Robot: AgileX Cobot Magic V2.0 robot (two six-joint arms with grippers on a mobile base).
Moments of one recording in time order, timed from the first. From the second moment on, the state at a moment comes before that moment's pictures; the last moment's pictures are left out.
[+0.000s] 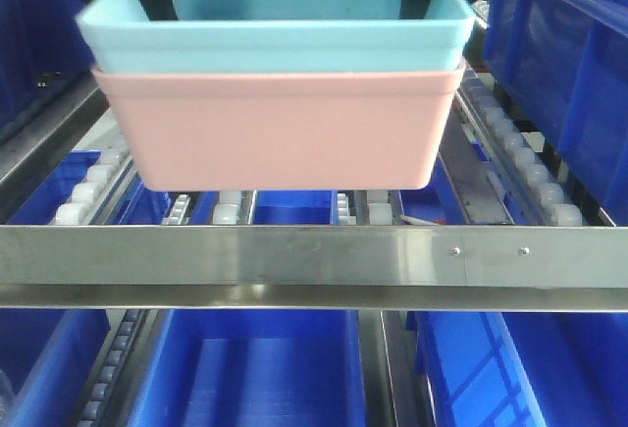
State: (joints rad) left arm -0.45 1.74 -1.51 0.14 0.65 -0.47; right arm 0.50 1.80 -1.58 -0.34 0.73 0.67
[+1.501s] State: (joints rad) left arm -0.41 1.87 -1.53 0.14 0.41 -0.46; right arm 0.48 1.90 -1.61 -0.42 0.61 0.66
